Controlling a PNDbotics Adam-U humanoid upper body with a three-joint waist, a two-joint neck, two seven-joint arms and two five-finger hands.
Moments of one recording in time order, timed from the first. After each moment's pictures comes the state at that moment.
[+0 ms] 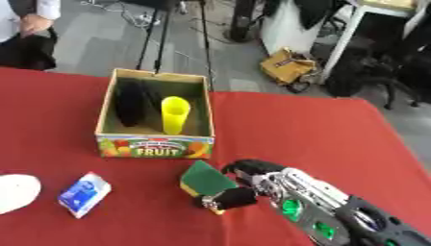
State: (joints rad) left arm -0.28 0.51 0.14 -1.99 -0.25 -0.46 0.38; right arm -0.81 -0.56 0.67 -1.52 0.60 0.61 0.62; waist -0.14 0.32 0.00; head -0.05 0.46
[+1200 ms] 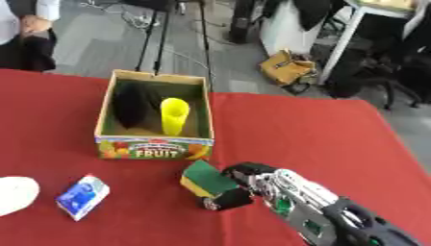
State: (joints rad) left arm -0.28 0.50 0.14 -1.99 -0.25 -0.46 0.37; right arm -0.83 -0.52 0.65 -1.46 0.59 0.62 0.60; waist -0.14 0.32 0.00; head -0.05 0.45
